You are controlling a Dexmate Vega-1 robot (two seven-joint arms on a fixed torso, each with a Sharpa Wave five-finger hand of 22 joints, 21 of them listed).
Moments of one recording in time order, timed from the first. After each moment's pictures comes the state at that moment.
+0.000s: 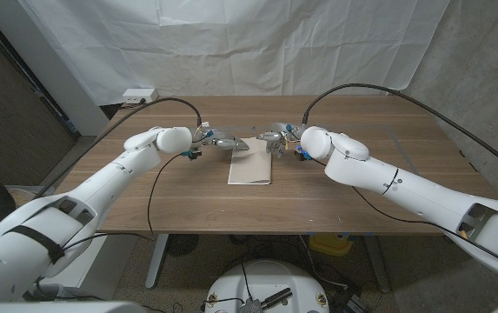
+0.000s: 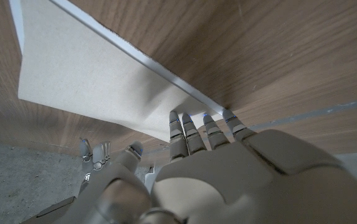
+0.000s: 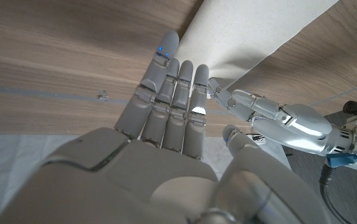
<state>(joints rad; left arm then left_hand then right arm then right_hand) 0.48 0.58 0.57 -1.18 0.57 -0.40 -0.48 0.01 0.07 0.55 0.15 0.20 0.31 -0.06 0.18 0.18 0.24 -0.10 0.19 0.18 0.08 -0.04 0.17 0.17 -0.09 0.06 0.41 0.19 -0.48 -0.67 -0.96 -1.94 -0.32 -0.70 0.29 0.30 0.14 0.56 0.11 0.17 0.96 0.12 0.22 0.19 0.93 0.14 0.23 0.19 0.85 0.03 0.22 0.18 1.02 0.01 0.36 0.17</state>
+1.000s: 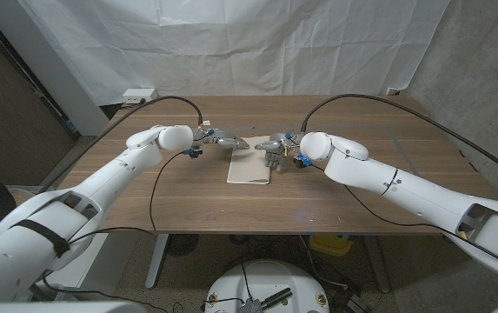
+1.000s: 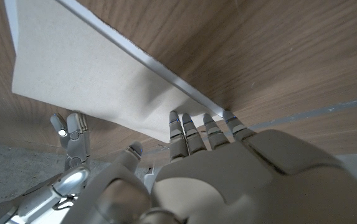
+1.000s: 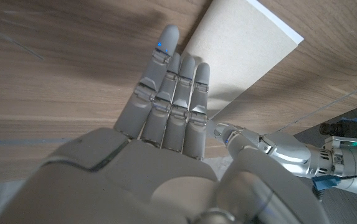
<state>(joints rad) 0.45 0.56 0.59 -1.13 0.58 -0.42 -0.47 0.01 0.07 0.55 0.15 0.20 0.30 -0.06 0.18 0.18 0.24 -0.10 0.19 0.18 0.08 -0.04 0.17 0.17 -0.08 0.05 0.41 0.19 -0.48 -0.66 -0.96 -1.90 -0.21 -0.70 0.34 0.28 0.14 0.58 0.12 0.17 1.00 0.12 0.22 0.19 0.98 0.13 0.21 0.19 0.92 0.03 0.21 0.18 1.09 0.01 0.37 0.17</state>
